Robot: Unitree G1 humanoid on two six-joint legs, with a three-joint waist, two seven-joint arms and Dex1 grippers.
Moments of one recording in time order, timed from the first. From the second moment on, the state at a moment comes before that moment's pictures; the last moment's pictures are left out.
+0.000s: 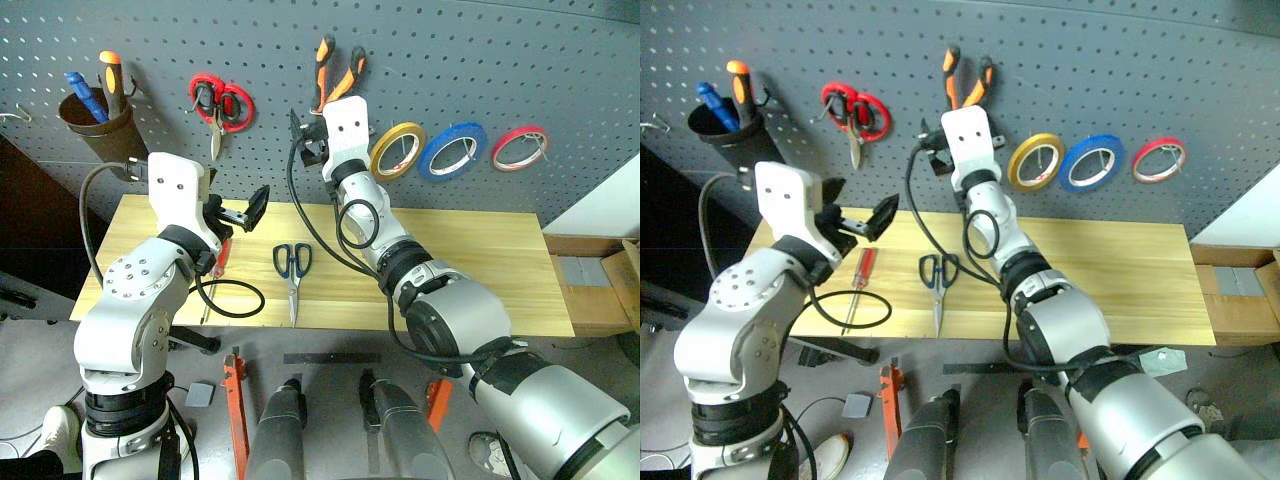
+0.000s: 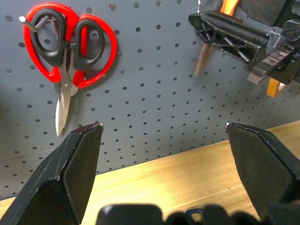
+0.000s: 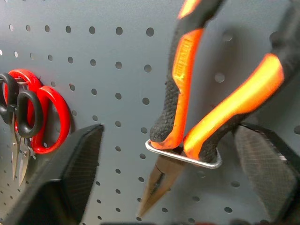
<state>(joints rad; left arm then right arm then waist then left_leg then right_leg) -0.41 0.45 0.22 -0.52 -0.35 0.79 -0.25 -1.35 0.15 -0.06 1.30 -0.10 -0.54 -0.09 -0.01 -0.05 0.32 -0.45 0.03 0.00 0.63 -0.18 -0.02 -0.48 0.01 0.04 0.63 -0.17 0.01</state>
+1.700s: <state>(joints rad) -0.14 -0.02 -0.08 -0.11 -0.01 0.69 0.14 -0.39 -0.45 0.37 -0.29 0.27 0.36 0.91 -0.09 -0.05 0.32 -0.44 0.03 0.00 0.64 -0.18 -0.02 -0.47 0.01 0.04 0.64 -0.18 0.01</state>
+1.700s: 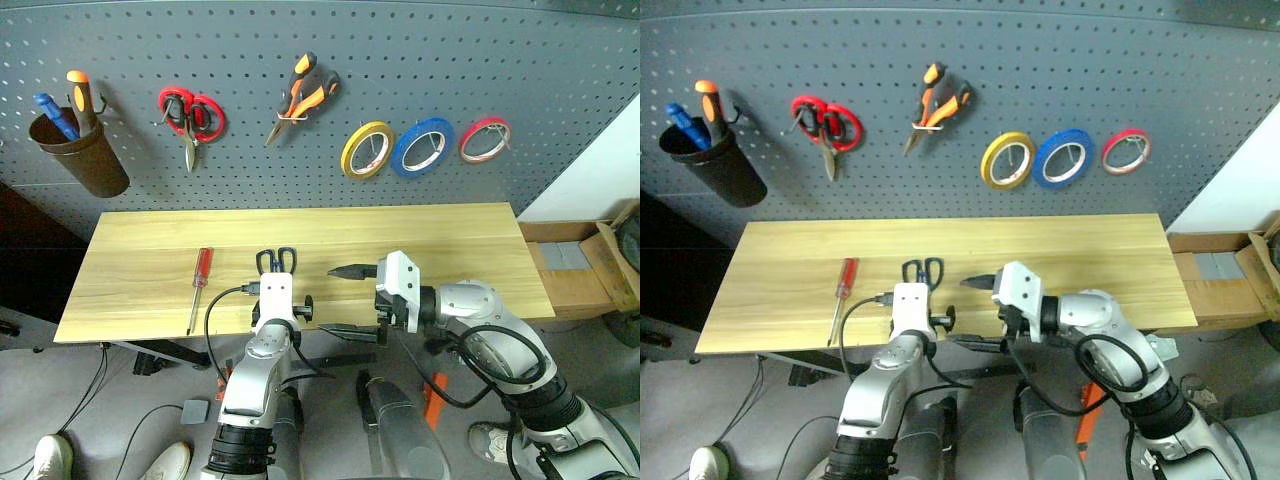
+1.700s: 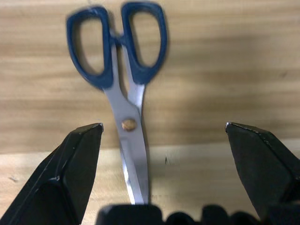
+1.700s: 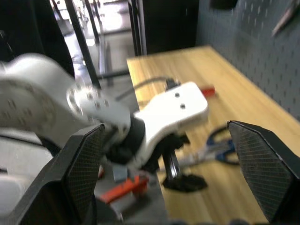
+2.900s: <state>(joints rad) -0.16 -0.01 0.00 -0.07 0.02 0.73 0.12 -0.37 -0.50 0.38 -0.22 0.17 0.30 0.98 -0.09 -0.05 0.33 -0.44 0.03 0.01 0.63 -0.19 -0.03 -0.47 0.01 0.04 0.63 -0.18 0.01</state>
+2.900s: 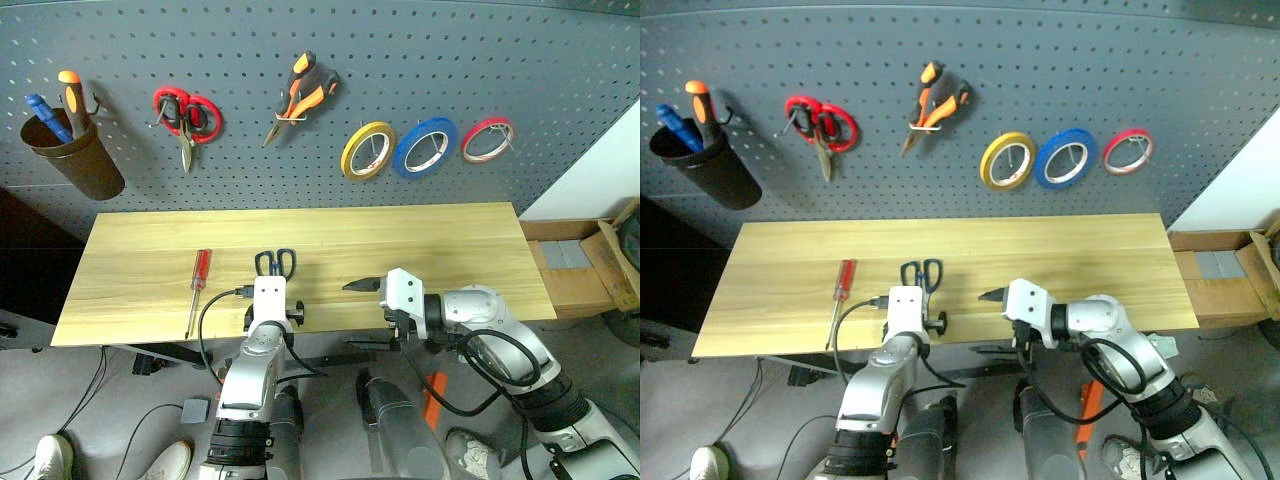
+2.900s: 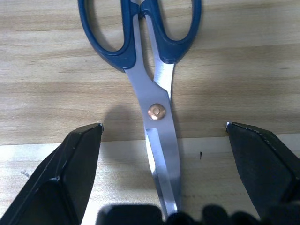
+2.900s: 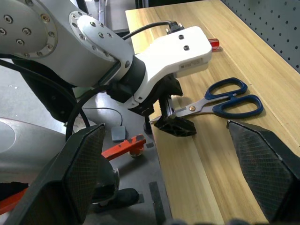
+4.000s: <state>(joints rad) 0.10 0.16 -0.12 -0.50 0.17 0.57 0.10 -0.34 -0.37 0.27 -0.35 0.30 0.38 0.87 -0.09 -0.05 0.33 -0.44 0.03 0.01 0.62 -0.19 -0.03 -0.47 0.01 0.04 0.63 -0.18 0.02</state>
